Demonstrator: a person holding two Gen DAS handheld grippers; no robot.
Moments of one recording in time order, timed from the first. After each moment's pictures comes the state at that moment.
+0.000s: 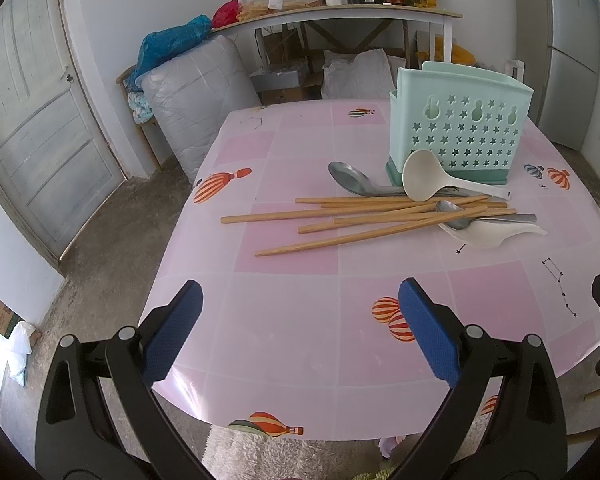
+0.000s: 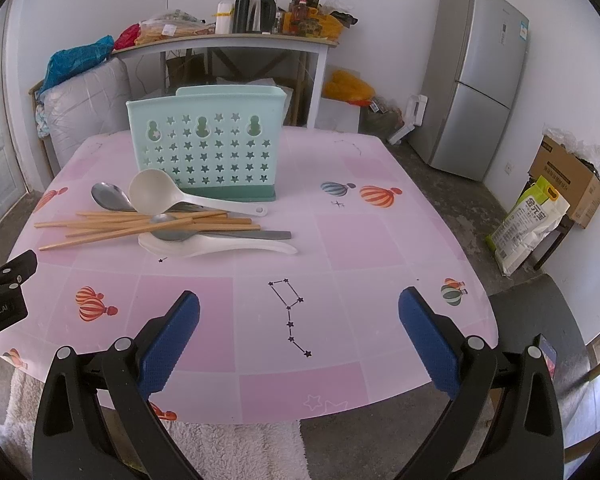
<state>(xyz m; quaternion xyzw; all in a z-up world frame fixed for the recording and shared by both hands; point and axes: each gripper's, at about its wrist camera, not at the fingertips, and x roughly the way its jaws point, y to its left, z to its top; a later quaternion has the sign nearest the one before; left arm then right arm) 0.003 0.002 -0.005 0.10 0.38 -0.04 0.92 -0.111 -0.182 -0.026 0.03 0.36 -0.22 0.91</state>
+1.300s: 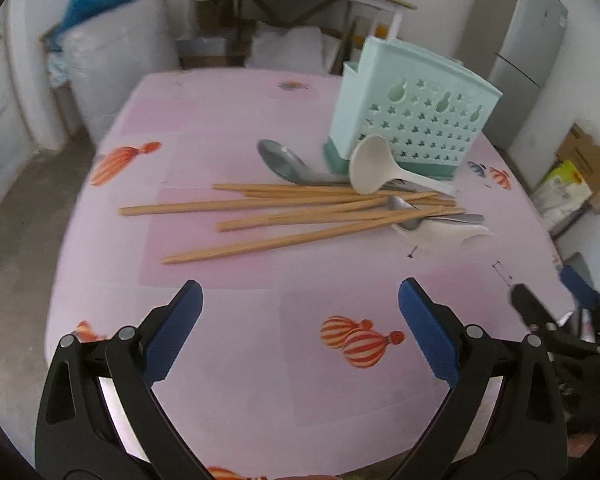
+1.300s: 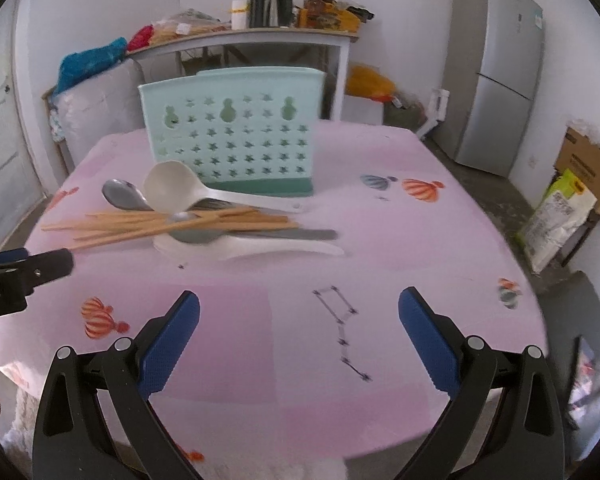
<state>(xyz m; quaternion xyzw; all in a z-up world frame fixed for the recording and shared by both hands) 0.060 0.007 -0.035 0.01 0.45 -0.22 0.87 -0.071 -0.171 -0.061 0.05 0.35 -0.18 0.92</state>
